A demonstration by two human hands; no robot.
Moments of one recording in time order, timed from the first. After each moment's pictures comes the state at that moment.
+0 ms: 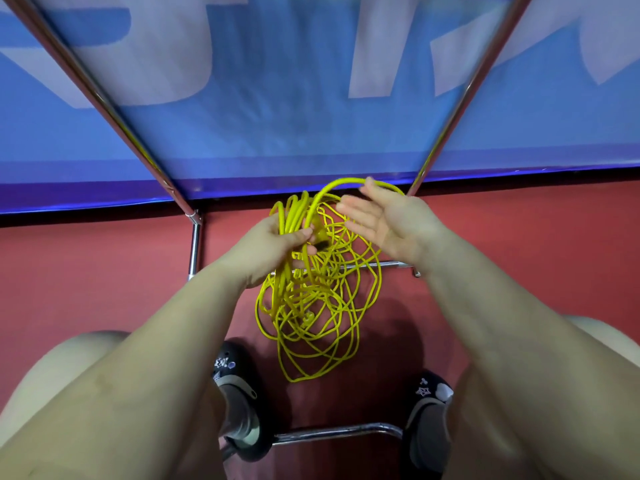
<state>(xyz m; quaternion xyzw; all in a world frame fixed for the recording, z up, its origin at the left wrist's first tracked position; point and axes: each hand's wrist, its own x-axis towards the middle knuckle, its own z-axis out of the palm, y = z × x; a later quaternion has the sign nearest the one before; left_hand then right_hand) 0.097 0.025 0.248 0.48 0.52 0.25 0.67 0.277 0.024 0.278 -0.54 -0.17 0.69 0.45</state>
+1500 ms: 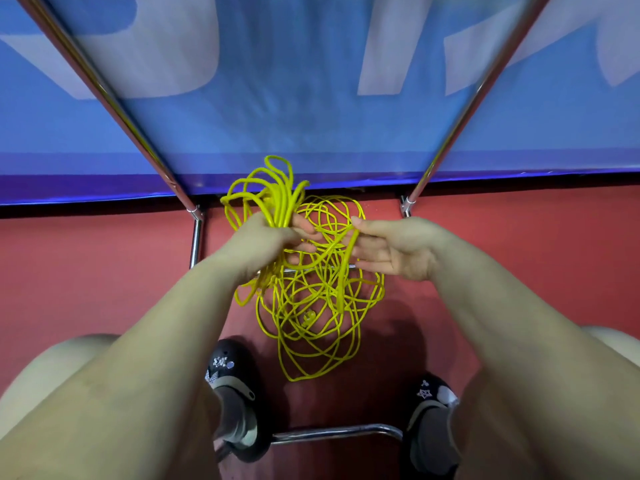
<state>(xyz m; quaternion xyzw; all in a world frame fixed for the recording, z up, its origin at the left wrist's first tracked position) 0.086 0.030 0.259 0.47 0.55 0.25 0.65 0.280 0.014 0.269 -0.60 -0.21 0.73 0.25</state>
